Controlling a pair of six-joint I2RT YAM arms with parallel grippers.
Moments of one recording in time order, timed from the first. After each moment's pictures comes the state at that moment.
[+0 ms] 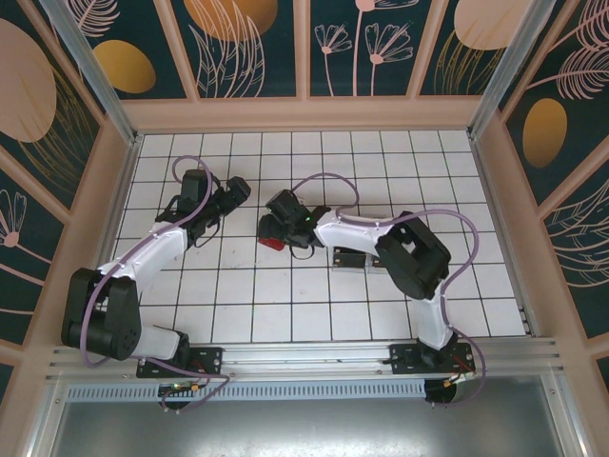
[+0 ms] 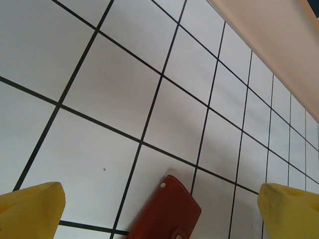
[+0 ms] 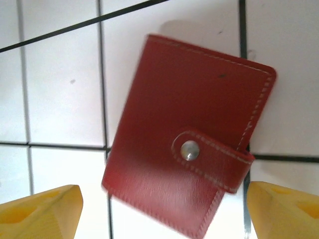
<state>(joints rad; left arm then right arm) -0.25 1.41 0.86 -0.13 0.08 -0.86 0.91 1.98 1.36 -0.30 0.07 0.96</state>
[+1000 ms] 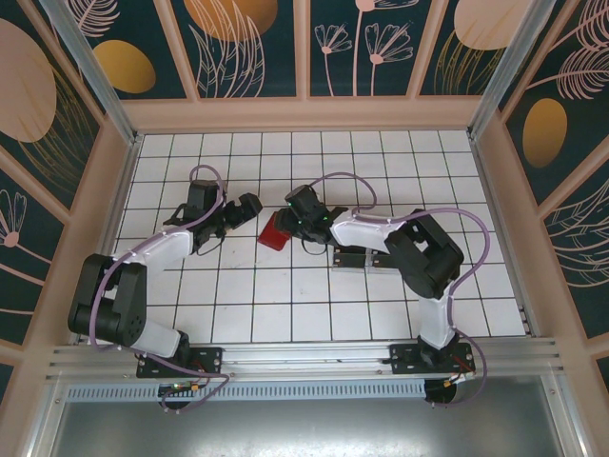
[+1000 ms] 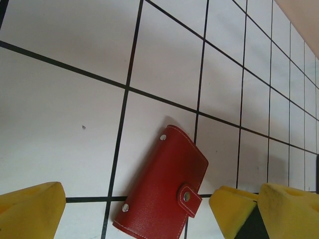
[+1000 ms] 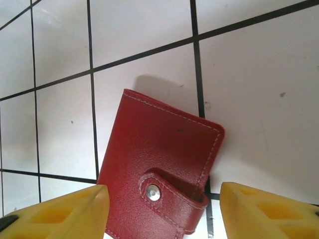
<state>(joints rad) -0.25 1.49 0.78 -0.04 0.30 -0.76 0.82 1.95 1.22 -0.11 0.02 0.95</state>
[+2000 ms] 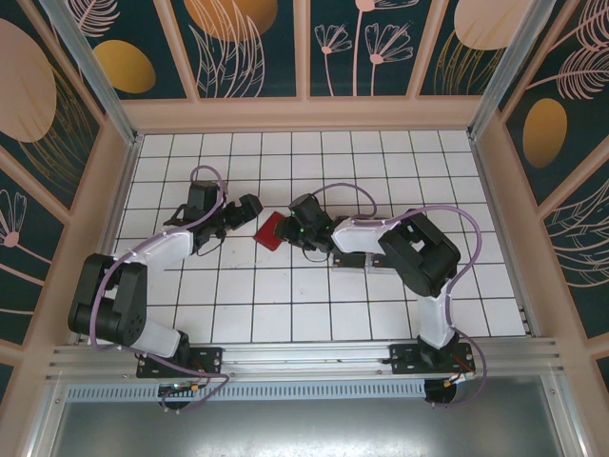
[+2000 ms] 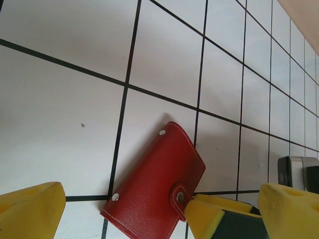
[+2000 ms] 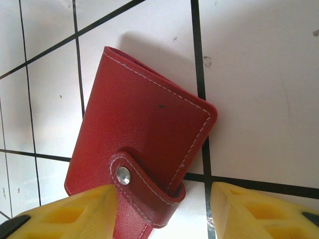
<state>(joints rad) -0.25 1.49 0.77 -0.03 0.31 -0.75 0.82 1.97 1.12 0.03 -0.08 1.00</state>
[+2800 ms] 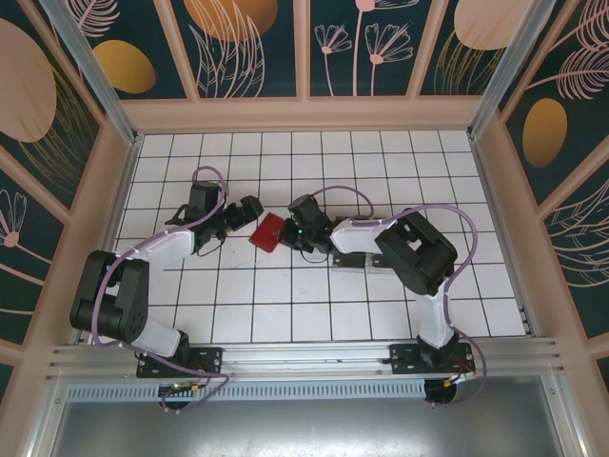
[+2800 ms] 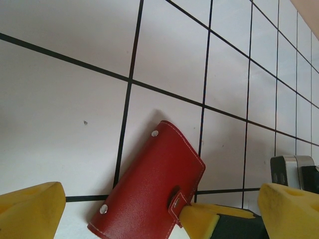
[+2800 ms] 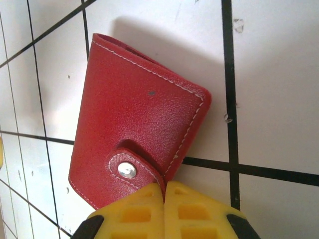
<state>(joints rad) -0.25 1.51 0.77 -0.03 0.31 -0.74 0.82 1.99 1.12 0.06 -0.17 1.01</state>
